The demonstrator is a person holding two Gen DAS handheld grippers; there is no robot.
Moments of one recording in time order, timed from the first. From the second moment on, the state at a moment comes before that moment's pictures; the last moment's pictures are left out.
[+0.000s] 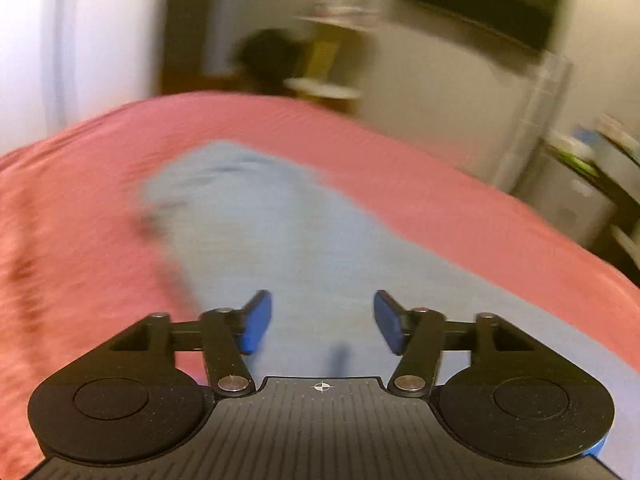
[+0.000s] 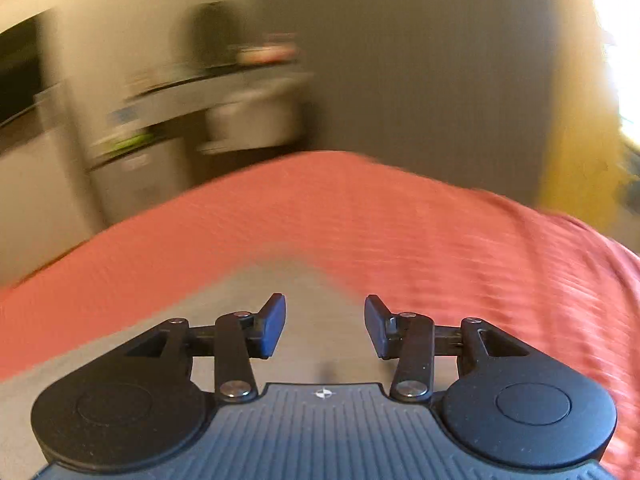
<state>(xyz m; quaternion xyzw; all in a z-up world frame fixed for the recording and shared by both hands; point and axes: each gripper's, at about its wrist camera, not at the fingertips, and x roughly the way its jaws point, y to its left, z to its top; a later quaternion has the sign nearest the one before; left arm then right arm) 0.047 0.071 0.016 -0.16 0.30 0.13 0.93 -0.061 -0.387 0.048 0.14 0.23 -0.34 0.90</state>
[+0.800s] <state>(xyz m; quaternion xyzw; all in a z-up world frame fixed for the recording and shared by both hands) 0.121 0.025 -0.057 -0.09 0.29 0.17 0.94 0.064 -0.365 -0.032 0.18 0.29 -0.17 0.92</state>
